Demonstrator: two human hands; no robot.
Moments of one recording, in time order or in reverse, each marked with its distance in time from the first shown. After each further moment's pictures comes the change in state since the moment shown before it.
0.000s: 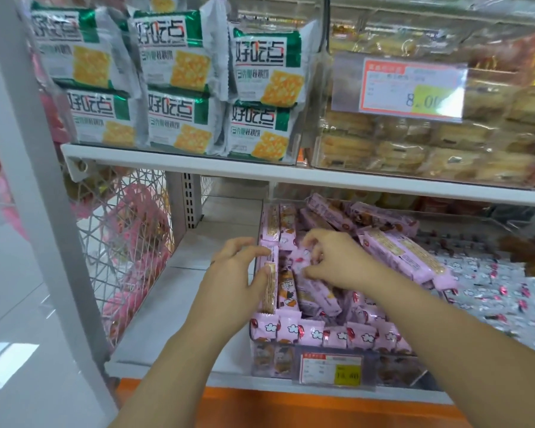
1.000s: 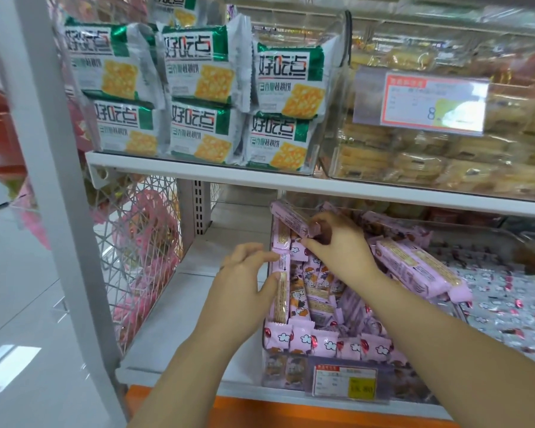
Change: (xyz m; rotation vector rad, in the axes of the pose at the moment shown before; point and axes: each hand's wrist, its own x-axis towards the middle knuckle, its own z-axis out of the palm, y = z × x) left_hand 0.002 -0.003 -0.003 -0.020 0.030 0.024; right_hand 0.034 0.006 0.015 0.119 0.466 -0.077
